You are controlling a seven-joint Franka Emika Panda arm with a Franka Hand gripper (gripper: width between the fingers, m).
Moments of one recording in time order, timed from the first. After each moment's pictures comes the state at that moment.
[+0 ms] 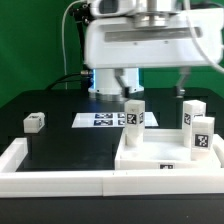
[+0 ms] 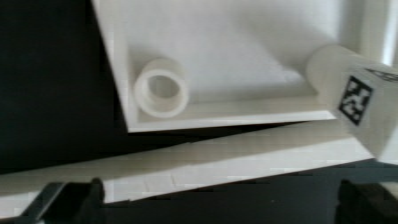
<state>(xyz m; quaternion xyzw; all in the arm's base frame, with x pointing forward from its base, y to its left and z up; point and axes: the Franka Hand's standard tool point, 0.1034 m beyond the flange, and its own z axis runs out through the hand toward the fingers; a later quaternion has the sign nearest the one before) 0.578 -0.006 0.125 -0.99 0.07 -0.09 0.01</state>
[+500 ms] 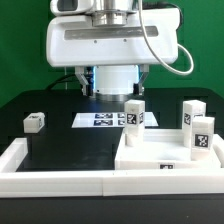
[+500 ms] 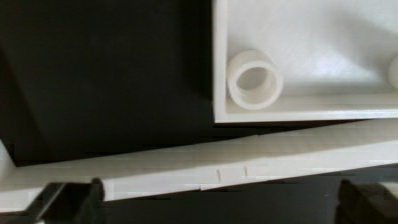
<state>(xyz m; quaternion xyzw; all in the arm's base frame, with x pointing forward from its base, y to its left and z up) 0.576 -0.037 0.127 -0.99 0.07 -0.09 0.00</state>
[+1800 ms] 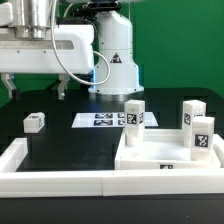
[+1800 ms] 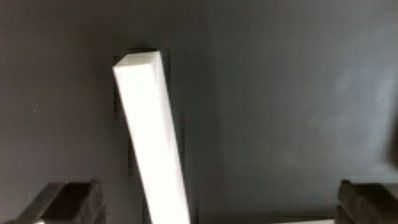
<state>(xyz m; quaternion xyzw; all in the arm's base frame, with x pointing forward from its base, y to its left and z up) 0.508 -0.183 0.107 -1.00 0.06 -0.05 -0.02</state>
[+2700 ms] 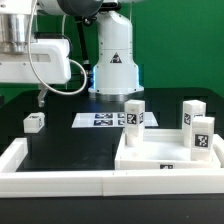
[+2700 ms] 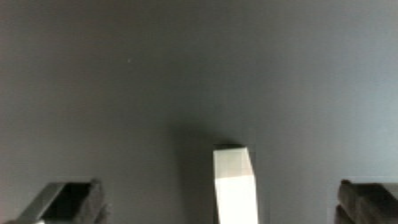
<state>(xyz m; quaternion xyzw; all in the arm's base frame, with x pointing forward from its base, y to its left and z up) 0.456 -0.214 0.082 -1.00 0.07 -0.03 -0.01</state>
